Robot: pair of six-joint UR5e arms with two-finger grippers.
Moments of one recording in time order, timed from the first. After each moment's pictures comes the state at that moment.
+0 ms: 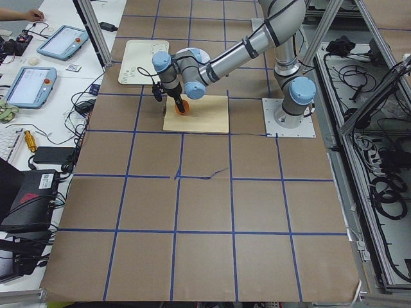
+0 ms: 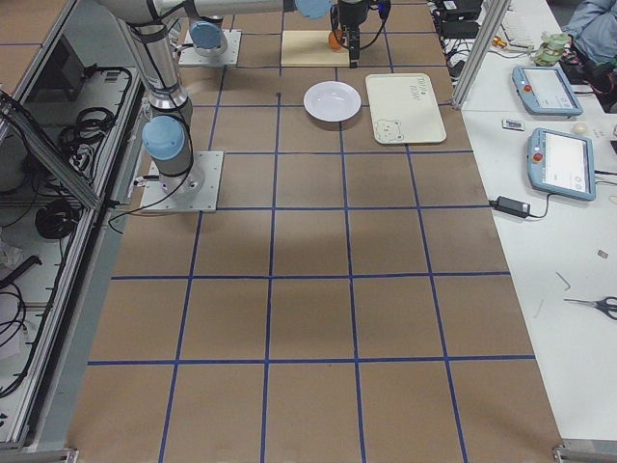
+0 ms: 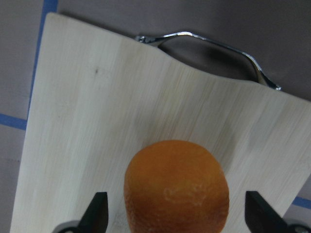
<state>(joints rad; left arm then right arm) -1.36 -2.00 -1.73 -1.19 1.55 -0.11 1.65 -1.47 1.44 -1.66 -1.56 0.09</state>
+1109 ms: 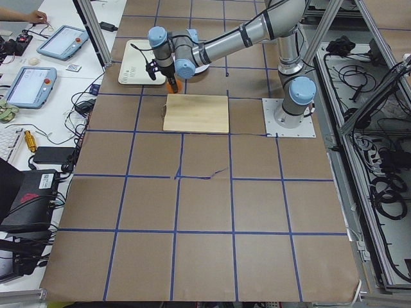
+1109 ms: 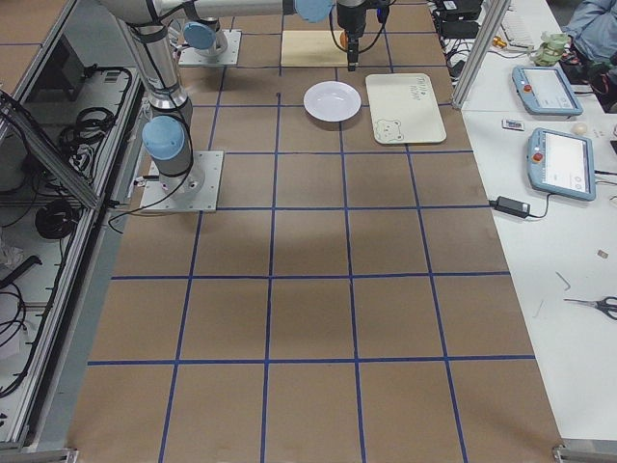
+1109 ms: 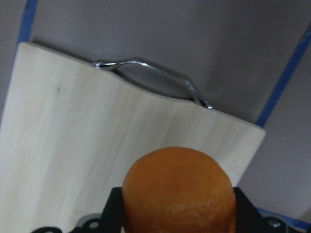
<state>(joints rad) -1.57 -2.00 -1.59 -1.23 1.48 -0.42 1.64 -1.47 1.46 -1.67 -1.56 0.08</state>
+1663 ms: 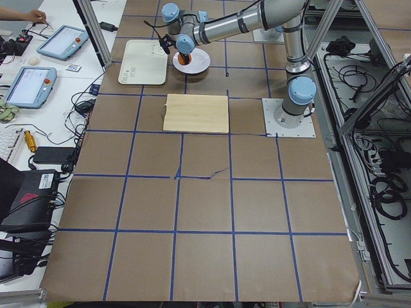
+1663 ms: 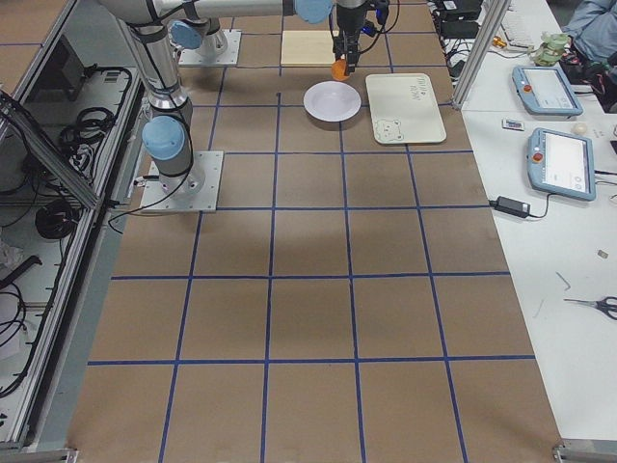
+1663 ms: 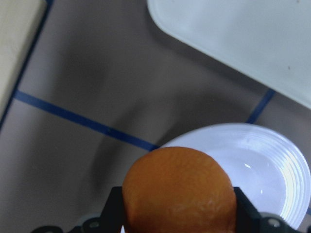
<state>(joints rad) -1.80 -2.01 -1.60 -1.20 1.32 -0.68 1.64 -1.47 1.47 -1.67 -1.56 0.08</state>
